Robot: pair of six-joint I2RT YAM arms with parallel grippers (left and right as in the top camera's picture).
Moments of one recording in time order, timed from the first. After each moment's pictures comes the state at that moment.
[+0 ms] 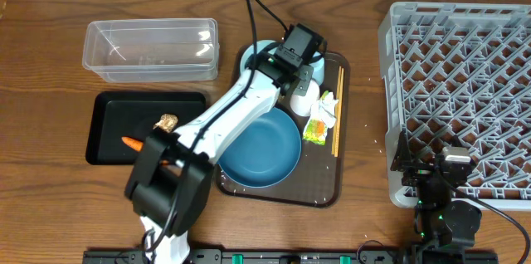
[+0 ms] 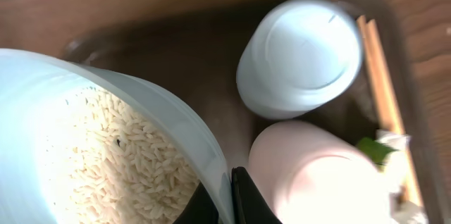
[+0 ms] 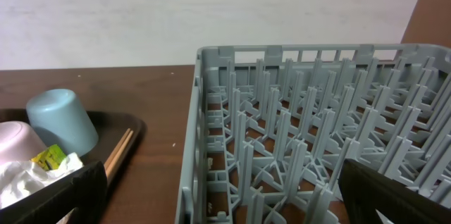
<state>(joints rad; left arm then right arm) -0.62 1.93 1.54 -0.65 -0.18 -0.25 -0.10 0.01 0.01 -0.07 -0.03 0.02</state>
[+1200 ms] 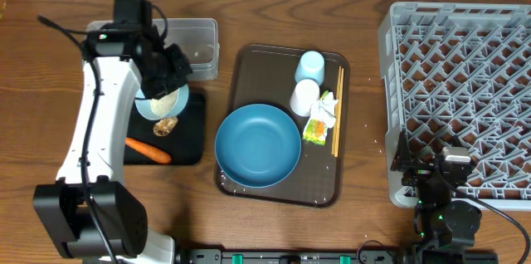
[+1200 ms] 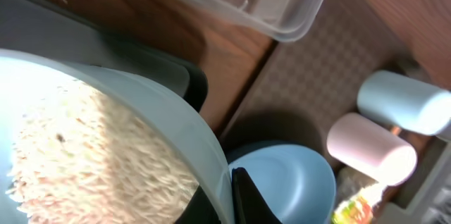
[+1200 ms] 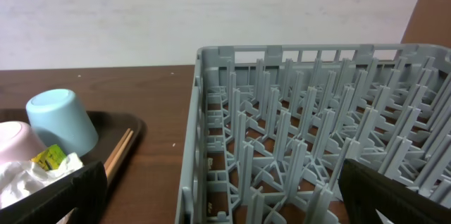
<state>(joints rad) 0.04 1.68 1.52 -1.12 0.27 -0.48 -0.10 0.01 0.01 -0.07 -0.03 0.02</state>
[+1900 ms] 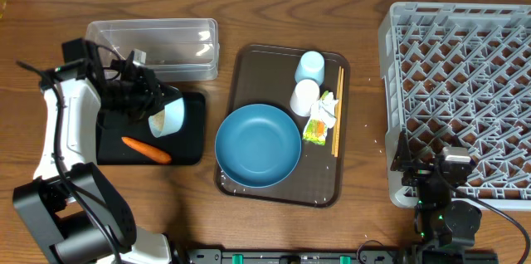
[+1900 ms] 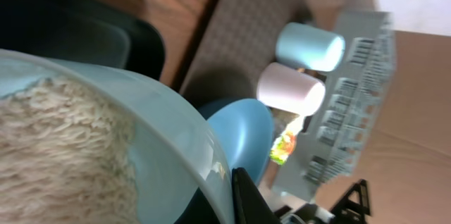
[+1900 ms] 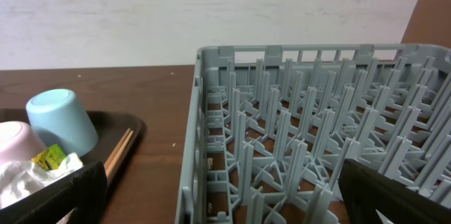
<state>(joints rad) 0.34 1.68 1.28 -1.05 0.85 -0.17 -0.10 0.01 0.01 -0.07 -0.03 0.02</state>
